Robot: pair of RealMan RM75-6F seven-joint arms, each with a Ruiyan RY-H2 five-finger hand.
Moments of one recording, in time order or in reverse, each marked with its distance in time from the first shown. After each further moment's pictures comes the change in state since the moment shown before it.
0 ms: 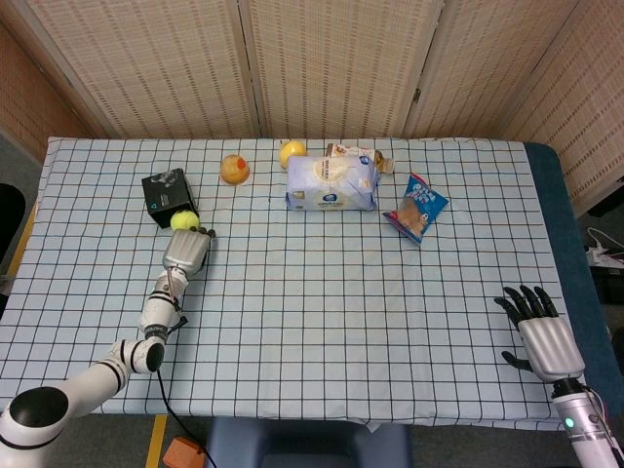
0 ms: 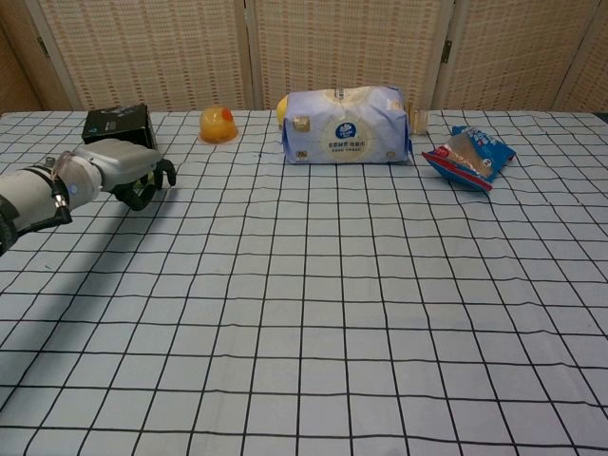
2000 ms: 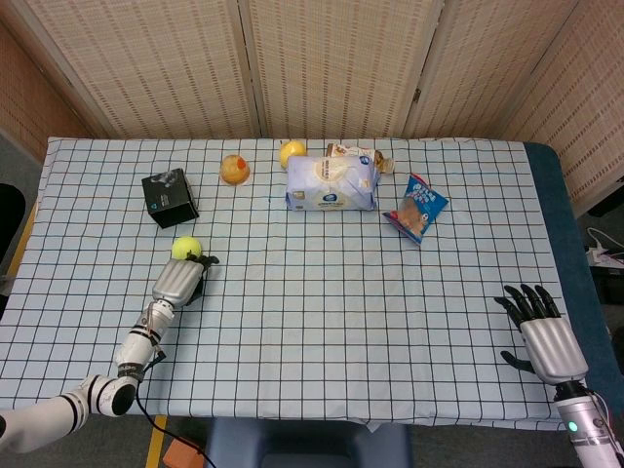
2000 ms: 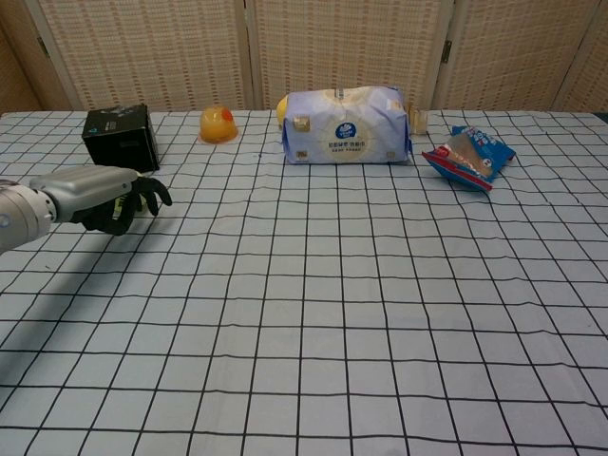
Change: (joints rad) left arm 0.190 0.196 0.076 -0.413 0.183 0.159 -0.234; right arm -0.012 0.012 0.000 -0.014 -0.034 0.045 0.034
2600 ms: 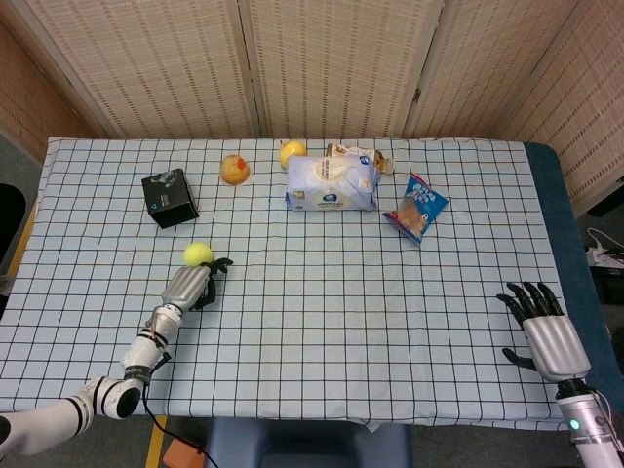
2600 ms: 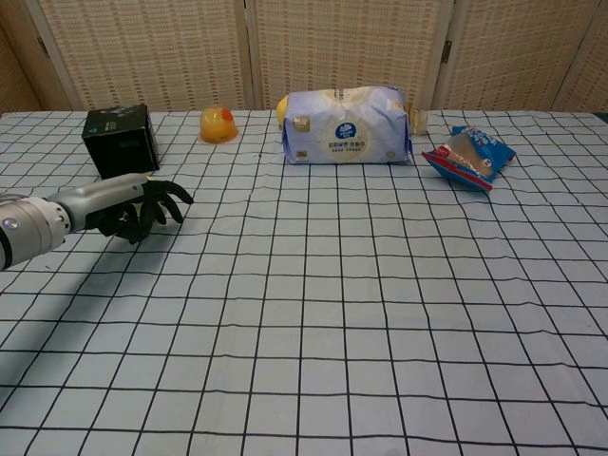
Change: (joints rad) left arm 0.010 -0.034 -0.025 0.026 0.073 -0.044 -0.325; right arm 0.001 0.001 0.008 0.002 0.006 0.004 0.010
